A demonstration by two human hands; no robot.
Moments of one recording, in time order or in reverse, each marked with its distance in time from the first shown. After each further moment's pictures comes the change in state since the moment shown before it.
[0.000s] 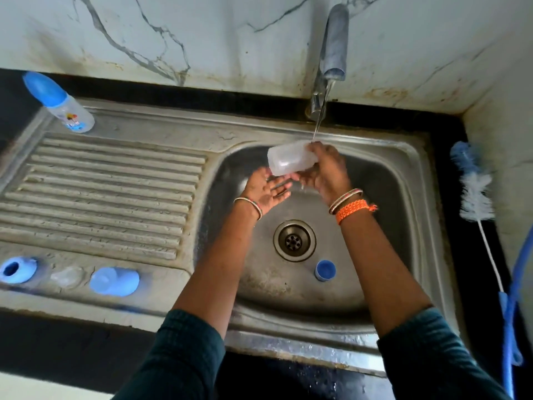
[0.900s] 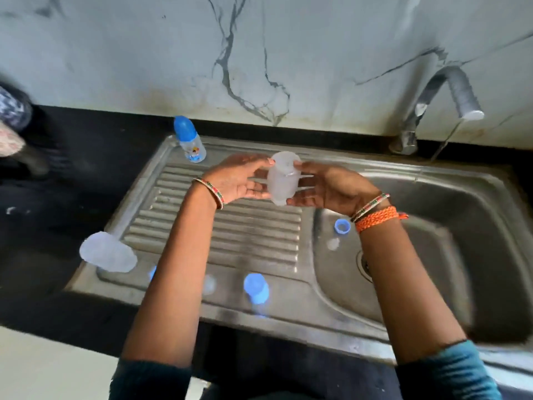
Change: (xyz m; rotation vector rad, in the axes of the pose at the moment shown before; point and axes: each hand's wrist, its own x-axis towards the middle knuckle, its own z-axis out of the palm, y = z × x) left_hand -0.182 0.197 -0.161 0.582 -0.155 0.251; right_hand -0.082 0.000 0.200 -0.171 -0.499 0.196
